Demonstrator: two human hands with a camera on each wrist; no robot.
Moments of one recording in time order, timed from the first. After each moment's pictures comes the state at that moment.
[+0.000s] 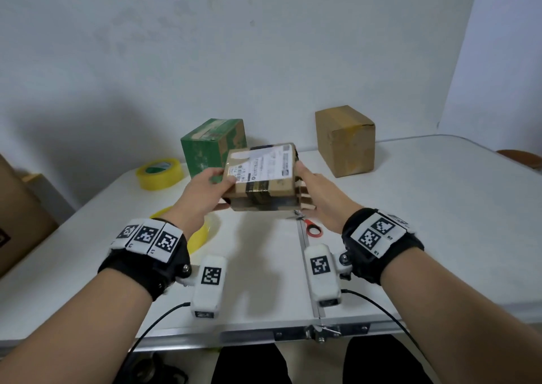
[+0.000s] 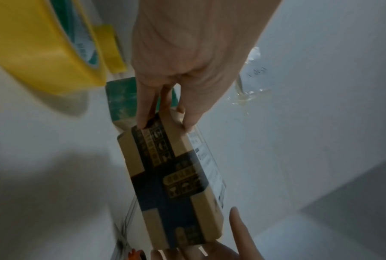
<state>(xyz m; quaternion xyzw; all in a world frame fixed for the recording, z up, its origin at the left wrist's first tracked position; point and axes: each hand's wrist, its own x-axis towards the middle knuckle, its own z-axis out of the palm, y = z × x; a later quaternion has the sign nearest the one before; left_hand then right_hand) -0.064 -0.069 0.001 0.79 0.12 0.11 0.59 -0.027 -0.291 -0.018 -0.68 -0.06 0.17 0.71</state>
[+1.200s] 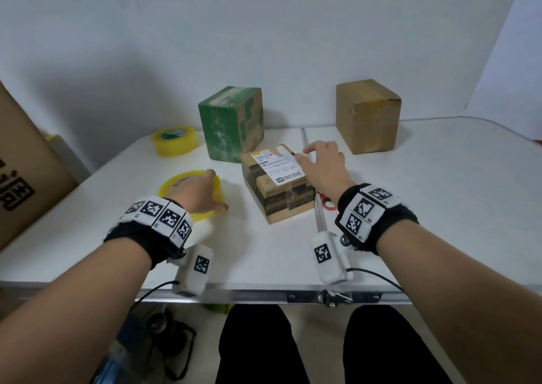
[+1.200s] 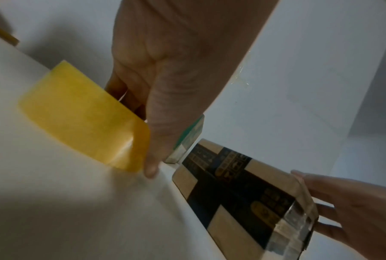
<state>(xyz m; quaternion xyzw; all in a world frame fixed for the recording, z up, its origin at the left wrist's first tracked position) -0.083 -0.009 -0.042 0.99 0.13 -0.05 0.00 -0.032 -0.264 -0.027 -0.92 -0.11 -0.07 0.38</state>
